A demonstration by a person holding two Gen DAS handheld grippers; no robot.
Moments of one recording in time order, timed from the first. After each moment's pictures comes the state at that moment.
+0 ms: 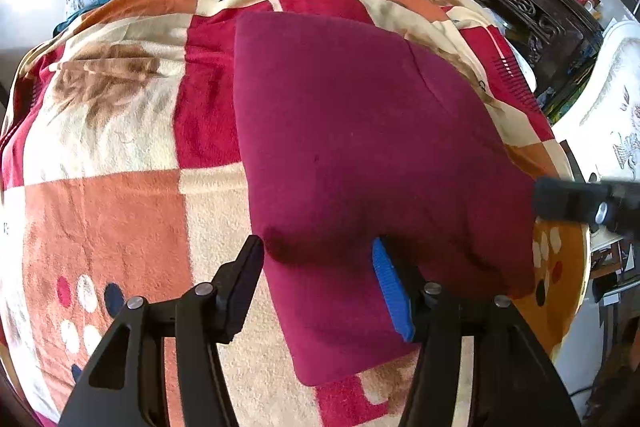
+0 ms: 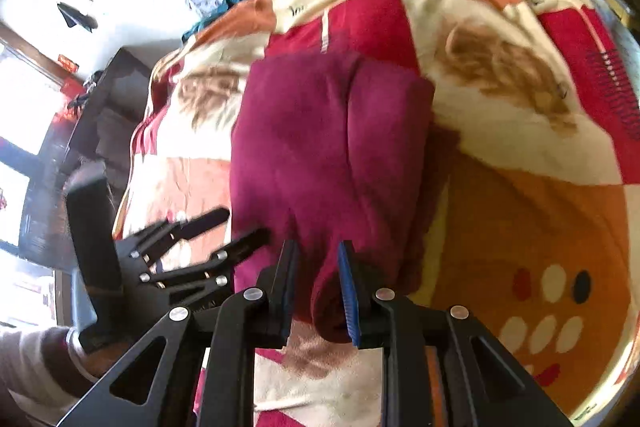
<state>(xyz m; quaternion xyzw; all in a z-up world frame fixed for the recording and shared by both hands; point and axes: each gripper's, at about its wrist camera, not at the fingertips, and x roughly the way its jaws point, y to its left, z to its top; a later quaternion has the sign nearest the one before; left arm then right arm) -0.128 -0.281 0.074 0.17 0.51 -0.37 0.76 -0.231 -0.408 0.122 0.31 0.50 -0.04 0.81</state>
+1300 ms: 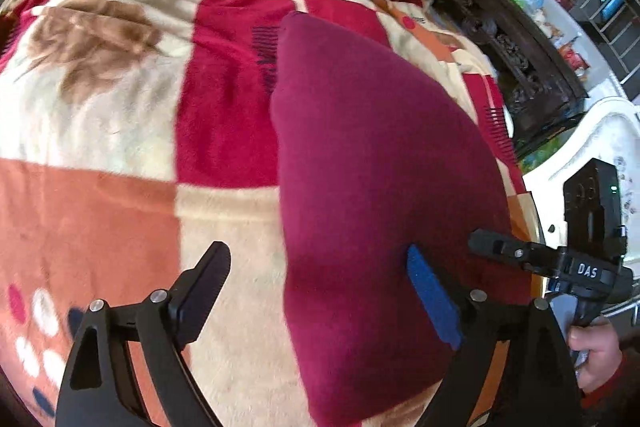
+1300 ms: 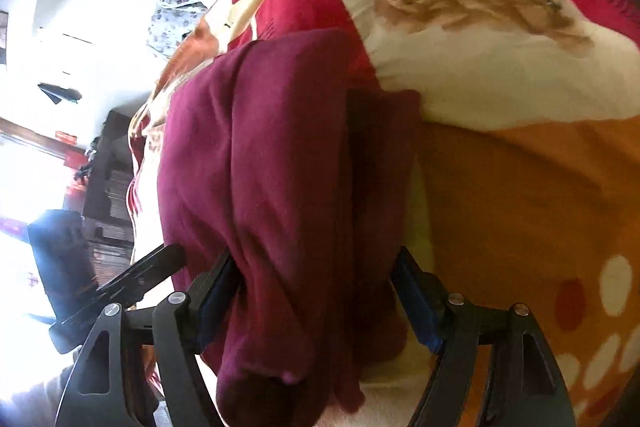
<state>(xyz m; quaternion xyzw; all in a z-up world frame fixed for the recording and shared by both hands) -0.070 -0.266 0.054 0.05 0.55 -0.42 0.72 -0.221 -0.454 0.041 0.44 0.45 -0.05 0.78</state>
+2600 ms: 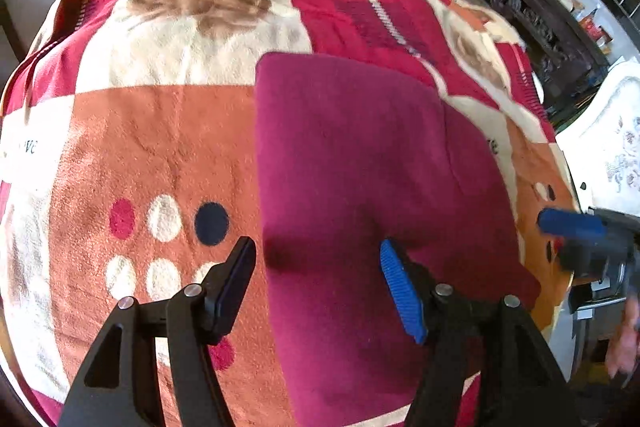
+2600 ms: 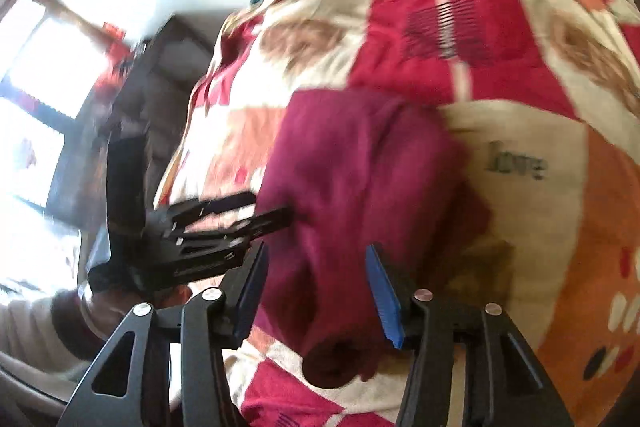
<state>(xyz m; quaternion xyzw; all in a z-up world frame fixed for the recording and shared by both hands) -0.082 -0.157 0.063 0.13 0.56 -0.36 0.73 -0.195 -0.277 0.130 0.29 0.50 0.07 0.81</state>
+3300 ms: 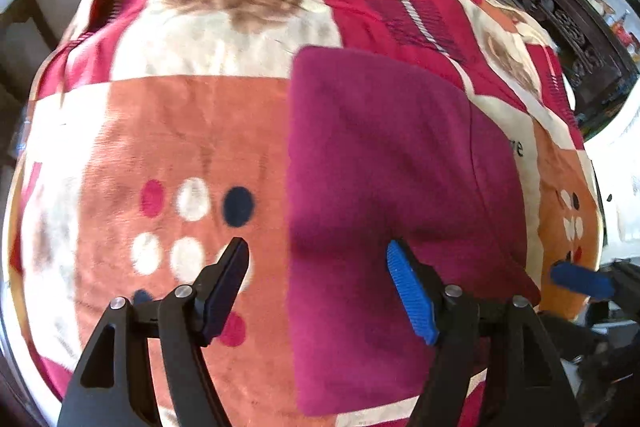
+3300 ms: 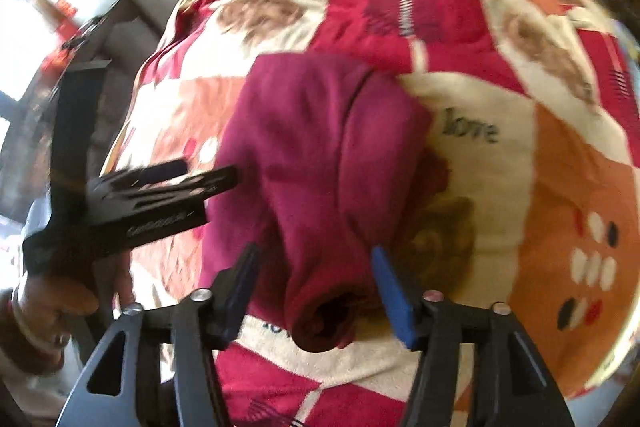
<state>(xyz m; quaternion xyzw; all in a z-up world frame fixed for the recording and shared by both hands) -0.093 -0.156 0.078 0.14 0.56 -0.29 0.76 -0.227 -0.262 0.141 0.23 0.54 -0.05 0.81</state>
